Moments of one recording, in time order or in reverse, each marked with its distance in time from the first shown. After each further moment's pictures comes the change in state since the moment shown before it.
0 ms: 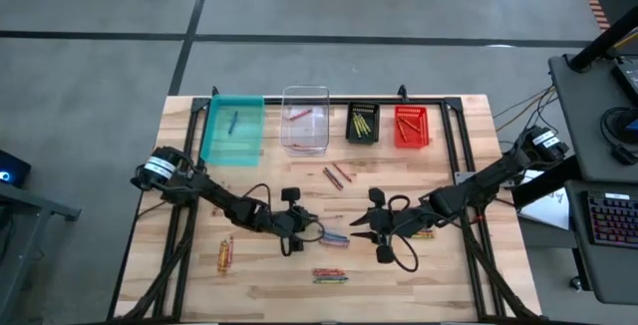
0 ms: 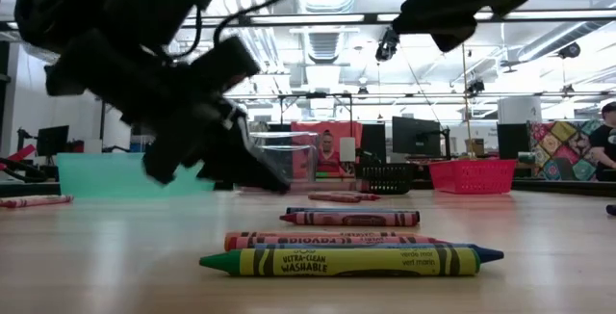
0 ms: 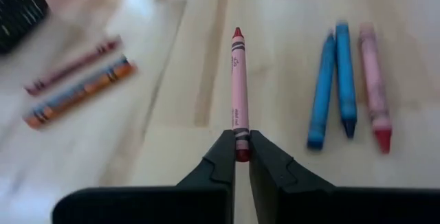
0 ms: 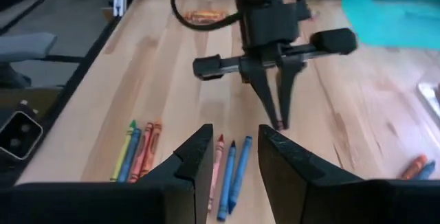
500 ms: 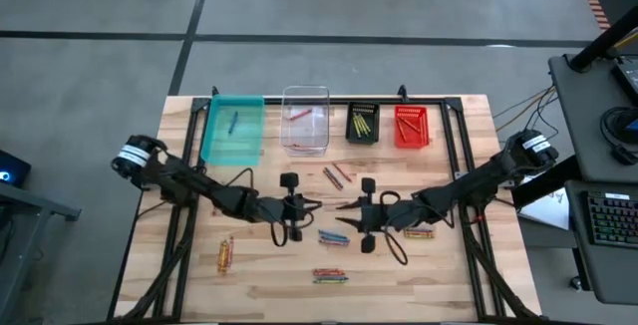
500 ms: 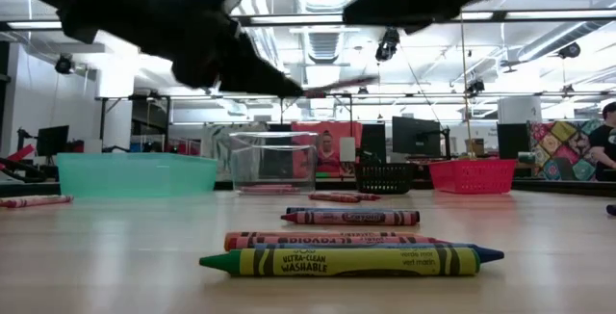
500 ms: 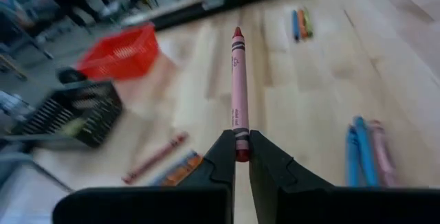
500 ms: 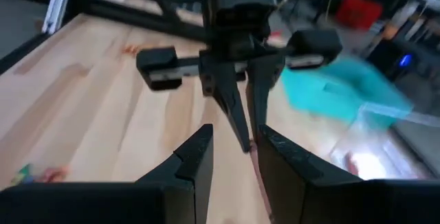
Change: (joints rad) left arm 0.046 -0.234 -0.006 -0.003 -0.033 0.251; right arm -0.068 0.093 0.000 0.287 0.141 -0.329
